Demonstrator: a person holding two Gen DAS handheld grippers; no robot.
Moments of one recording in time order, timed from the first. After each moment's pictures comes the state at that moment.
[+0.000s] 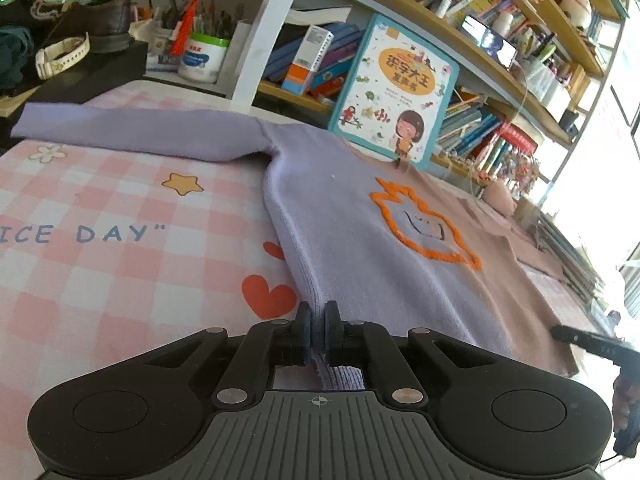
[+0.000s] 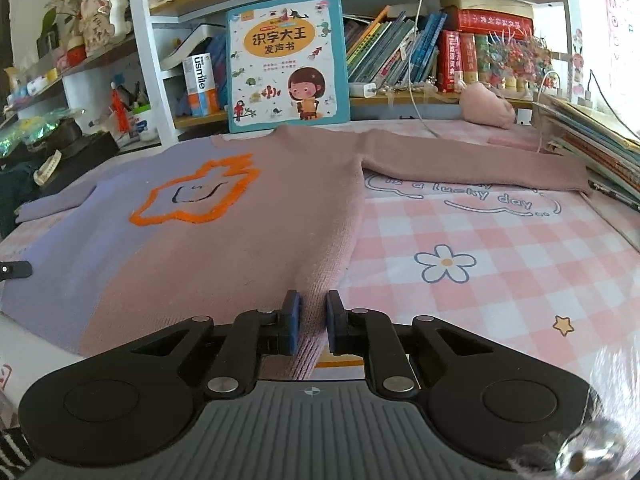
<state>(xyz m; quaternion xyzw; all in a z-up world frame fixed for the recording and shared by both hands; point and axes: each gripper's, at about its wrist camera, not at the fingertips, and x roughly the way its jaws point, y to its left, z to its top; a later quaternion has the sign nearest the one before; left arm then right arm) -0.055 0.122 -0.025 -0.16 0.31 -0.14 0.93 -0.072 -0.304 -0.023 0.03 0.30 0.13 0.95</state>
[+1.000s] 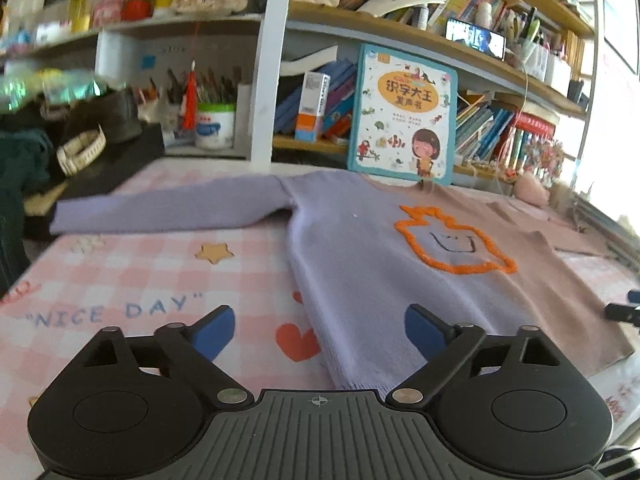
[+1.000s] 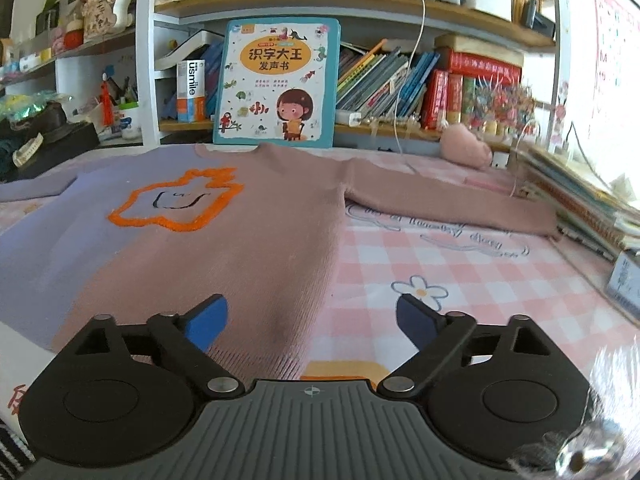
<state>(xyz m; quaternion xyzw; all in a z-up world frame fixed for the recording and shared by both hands) -0.068 0.104 0.000 -0.03 0.25 -0.08 0.96 -0.084 -0.287 -0.019 -0.03 0.25 0.08 0.96</state>
